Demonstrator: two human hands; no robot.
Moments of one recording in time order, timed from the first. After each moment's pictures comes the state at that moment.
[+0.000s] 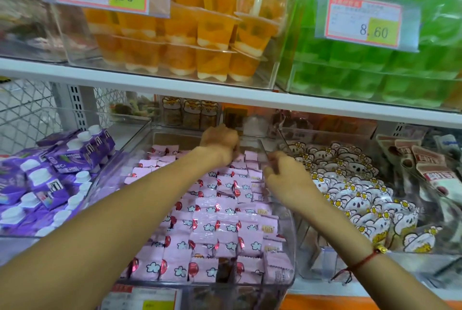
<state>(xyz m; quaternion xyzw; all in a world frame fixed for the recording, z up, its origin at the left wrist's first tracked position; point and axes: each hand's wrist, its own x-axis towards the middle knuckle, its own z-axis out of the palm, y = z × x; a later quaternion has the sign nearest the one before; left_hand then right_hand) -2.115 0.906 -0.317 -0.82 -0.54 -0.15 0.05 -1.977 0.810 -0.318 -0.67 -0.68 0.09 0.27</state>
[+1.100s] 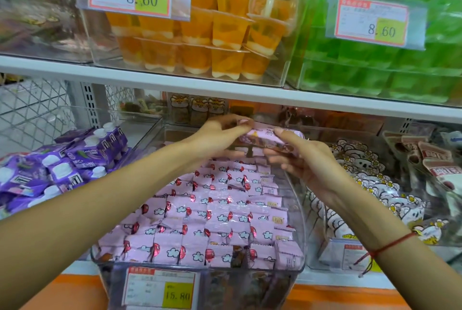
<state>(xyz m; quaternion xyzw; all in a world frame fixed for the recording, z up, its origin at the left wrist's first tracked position) -2.152 0.844 -0.289 -0.60 -0.40 -0.43 -0.53 -1.971 0.795 -0.290 -0.48 -0.49 0.51 0.52</state>
